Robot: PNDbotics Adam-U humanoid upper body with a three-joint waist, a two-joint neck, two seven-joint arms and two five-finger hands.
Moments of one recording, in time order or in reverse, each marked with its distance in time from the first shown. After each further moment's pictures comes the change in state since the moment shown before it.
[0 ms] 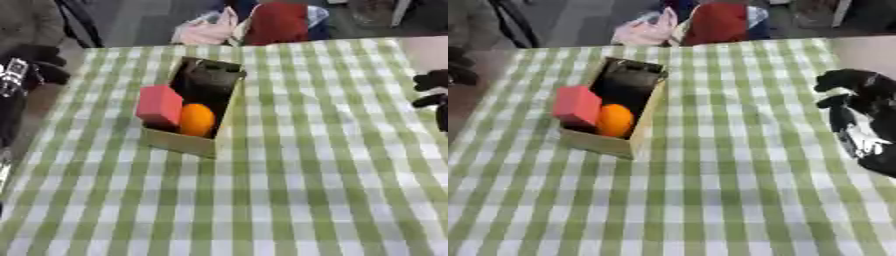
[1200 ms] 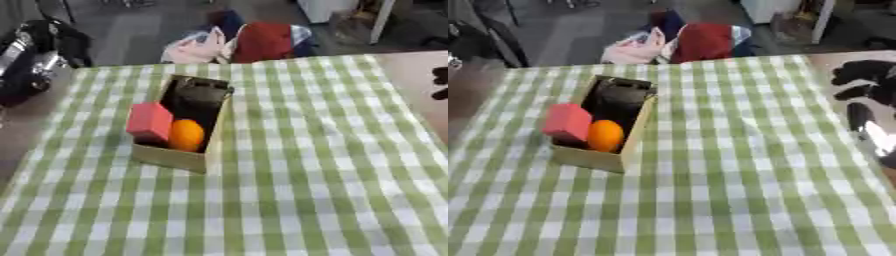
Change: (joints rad) left arm -0.084 0.219 -0.073 0.041 -0.012 -0.105 -0.005; right arm -0.069 -0.060 0.006 0.042 -0.006 -0.038 0.011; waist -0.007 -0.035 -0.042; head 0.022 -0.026
